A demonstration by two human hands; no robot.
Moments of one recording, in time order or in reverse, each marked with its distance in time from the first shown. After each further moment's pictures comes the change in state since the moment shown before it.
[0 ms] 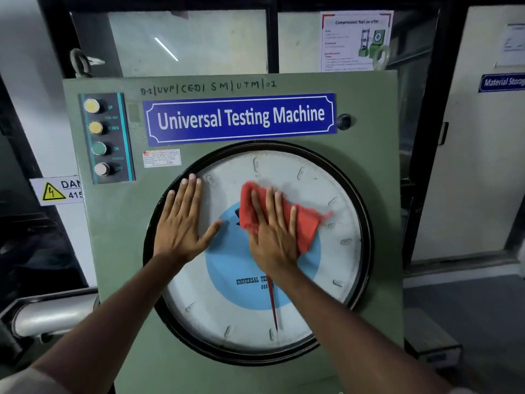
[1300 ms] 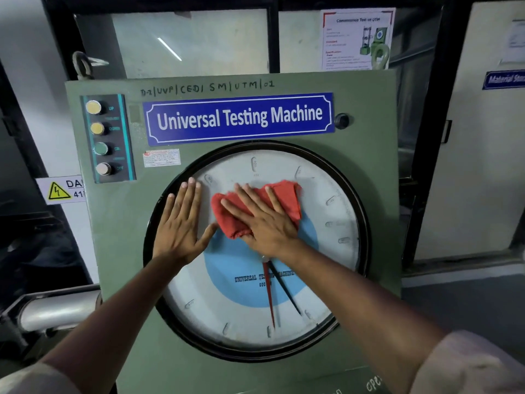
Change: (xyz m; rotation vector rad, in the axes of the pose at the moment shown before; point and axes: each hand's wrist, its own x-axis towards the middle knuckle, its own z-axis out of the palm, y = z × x) left_hand -0.008 0.004 -0.002 -0.021 -0.067 0.019; right_hand 0.037 0.027 -0.003 -0.140 -0.005 -0.561
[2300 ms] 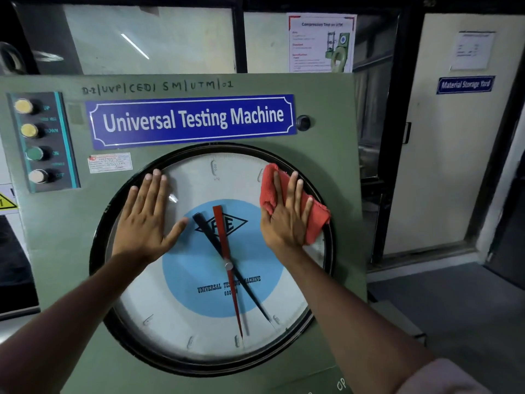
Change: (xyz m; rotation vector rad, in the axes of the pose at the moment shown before) left_hand 0.031 0.015 0.001 0.062 0.076 0.047; right_hand -0.039 0.067 -0.004 0.151 -0.005 0.844
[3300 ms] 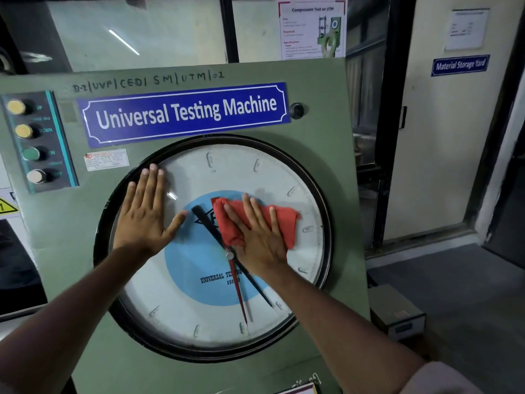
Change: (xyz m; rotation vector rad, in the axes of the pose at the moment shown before) left_hand 0.002 0.003 -0.009 -0.039 -0.072 -0.017; right_hand -0.068 -0.012 0.015 -0.034 -0.122 -0.435
